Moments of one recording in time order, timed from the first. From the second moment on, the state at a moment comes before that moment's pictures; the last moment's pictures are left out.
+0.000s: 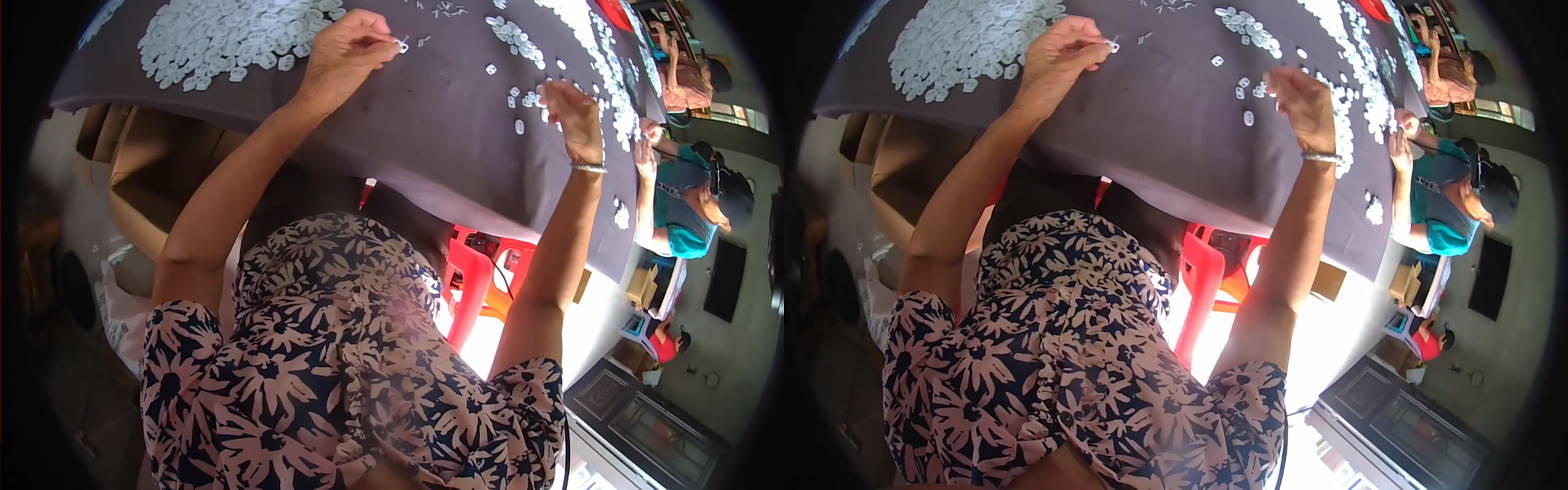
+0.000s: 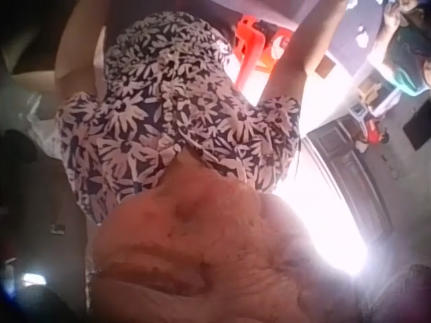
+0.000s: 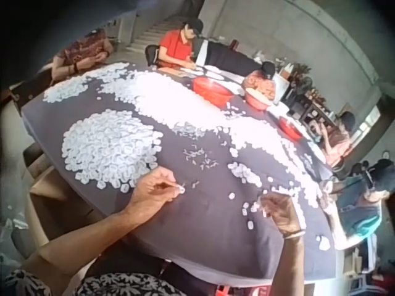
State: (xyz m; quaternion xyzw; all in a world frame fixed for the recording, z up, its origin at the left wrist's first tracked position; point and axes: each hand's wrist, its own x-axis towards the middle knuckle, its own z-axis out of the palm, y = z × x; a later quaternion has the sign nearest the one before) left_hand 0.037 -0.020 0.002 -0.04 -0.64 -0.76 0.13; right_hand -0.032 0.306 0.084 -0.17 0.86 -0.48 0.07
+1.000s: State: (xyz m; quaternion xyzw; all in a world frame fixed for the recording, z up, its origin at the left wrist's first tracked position) left_hand 0.039 -0.017 0.004 -0.04 -0.65 -0.75 0.12; right_hand 0.013 0.290 0.060 -0.21 0.94 -0.27 -0.02
